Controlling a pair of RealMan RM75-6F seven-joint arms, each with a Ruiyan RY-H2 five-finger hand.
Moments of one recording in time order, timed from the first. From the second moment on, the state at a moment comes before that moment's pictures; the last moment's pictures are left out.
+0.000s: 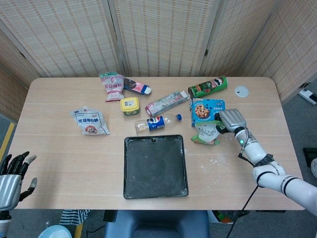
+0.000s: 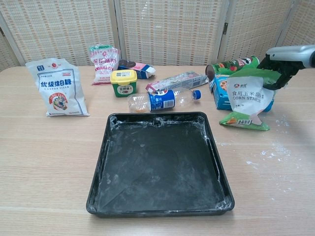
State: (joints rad) left arm -0.05 -1.19 -0.02 -1.51 1.55 1.56 0.09; right arm 0.79 -1.37 0.20 -1.14 -1.10 0.58 -0.01
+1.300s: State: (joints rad) left arm -0.07 -1.20 -0.01 -1.48 1.57 1.53 -0.01; right arm 0.60 -1.29 0.27 -1.63 -0.82 0.66 0.37
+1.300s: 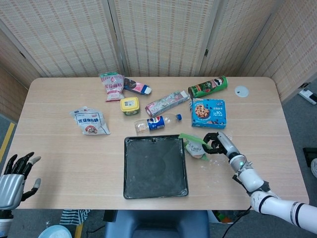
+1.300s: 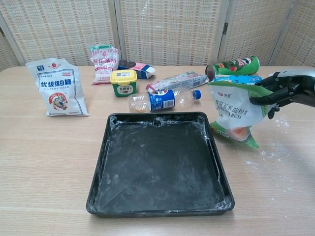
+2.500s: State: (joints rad) left arm -0.07 -1.20 -0.01 -1.50 1.58 1.54 0.01; right arm 0.43 -1.06 0.16 -1.68 -1.60 0.85 0.63
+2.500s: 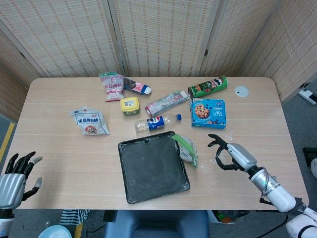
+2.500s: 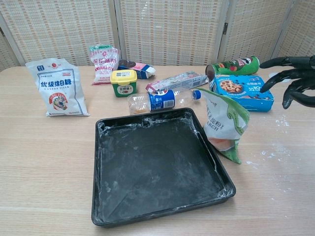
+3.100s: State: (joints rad) left arm -0.08 -1.19 -0.01 -1.53 1.59 1.54 0.05; right arm 0.59 -1.28 0.14 -1.39 -1.48 0.74 0.23
